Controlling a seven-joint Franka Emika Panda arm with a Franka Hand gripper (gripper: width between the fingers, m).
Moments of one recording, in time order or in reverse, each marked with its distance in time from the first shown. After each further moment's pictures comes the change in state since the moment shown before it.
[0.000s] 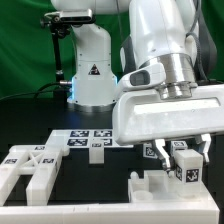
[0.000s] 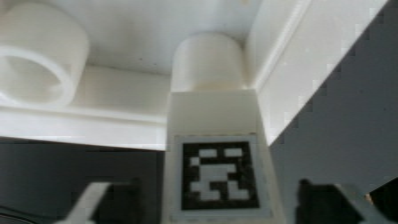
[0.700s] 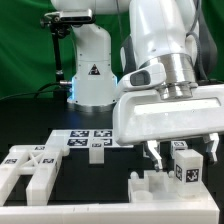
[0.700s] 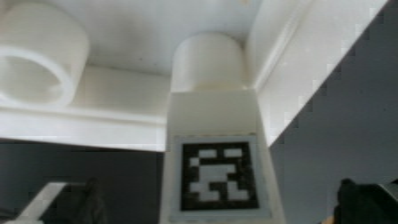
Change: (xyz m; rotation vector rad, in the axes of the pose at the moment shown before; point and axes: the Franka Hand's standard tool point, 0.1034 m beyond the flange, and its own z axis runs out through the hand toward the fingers) arm 0.010 -0.002 -0.004 0.012 -0.052 0.016
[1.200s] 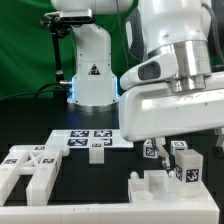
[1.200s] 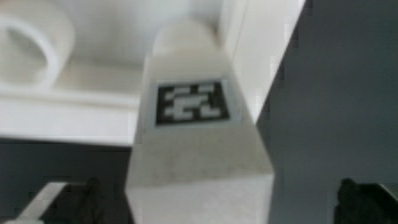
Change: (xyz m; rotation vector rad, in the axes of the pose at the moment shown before) arm 0.012 -0.001 0.003 0.047 -0.262 0.045
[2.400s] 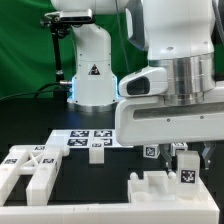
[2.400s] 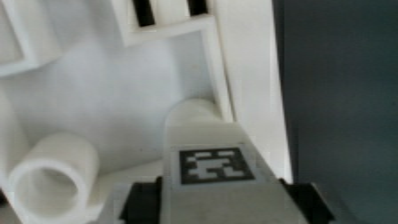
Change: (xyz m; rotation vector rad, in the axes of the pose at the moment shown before) arm -0.010 0.006 0.010 -0.022 -0.170 0.561
